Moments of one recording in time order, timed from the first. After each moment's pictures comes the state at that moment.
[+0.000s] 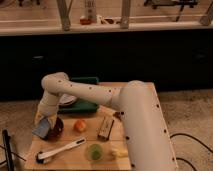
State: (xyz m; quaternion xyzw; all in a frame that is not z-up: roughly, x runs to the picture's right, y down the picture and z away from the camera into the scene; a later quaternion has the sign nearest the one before) arm -0.325 0.187 0.739 -0.25 -0.50 -0.51 0.66
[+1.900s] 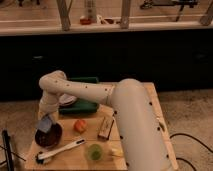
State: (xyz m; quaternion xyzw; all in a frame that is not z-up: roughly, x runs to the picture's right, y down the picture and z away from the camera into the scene) arm -0.330 0.168 0.775 -0.24 -0.44 -0.51 0.70
